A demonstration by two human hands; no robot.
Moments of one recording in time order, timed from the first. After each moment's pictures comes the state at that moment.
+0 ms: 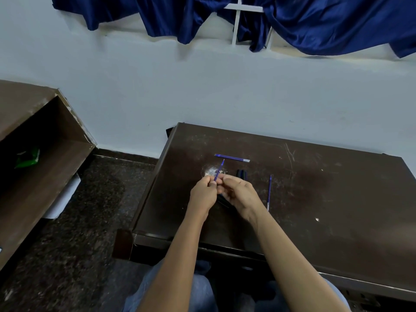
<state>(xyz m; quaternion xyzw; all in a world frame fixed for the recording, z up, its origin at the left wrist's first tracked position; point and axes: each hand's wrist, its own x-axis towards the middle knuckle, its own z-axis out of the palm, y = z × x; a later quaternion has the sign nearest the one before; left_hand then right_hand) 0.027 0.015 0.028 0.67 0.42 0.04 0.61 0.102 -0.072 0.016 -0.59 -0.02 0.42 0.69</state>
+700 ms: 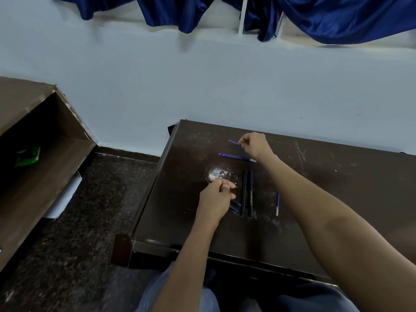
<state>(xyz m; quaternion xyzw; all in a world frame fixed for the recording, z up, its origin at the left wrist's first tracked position) 0.032 0.005 0.028 0.68 0.39 0.06 0.62 0.258 -0.009 0.004 -0.91 -0.28 0.15 0.26</state>
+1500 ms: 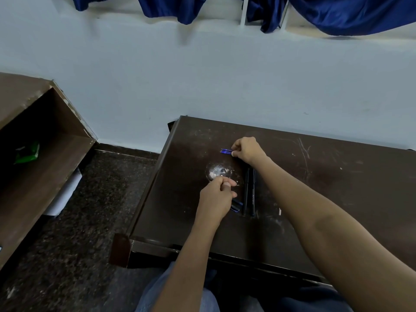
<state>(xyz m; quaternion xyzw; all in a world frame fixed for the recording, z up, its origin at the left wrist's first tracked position) 0.035 0.005 0.032 0.68 0.40 0.06 0.61 0.252 0.004 -0.021 -0.90 -0.33 0.20 0.18</state>
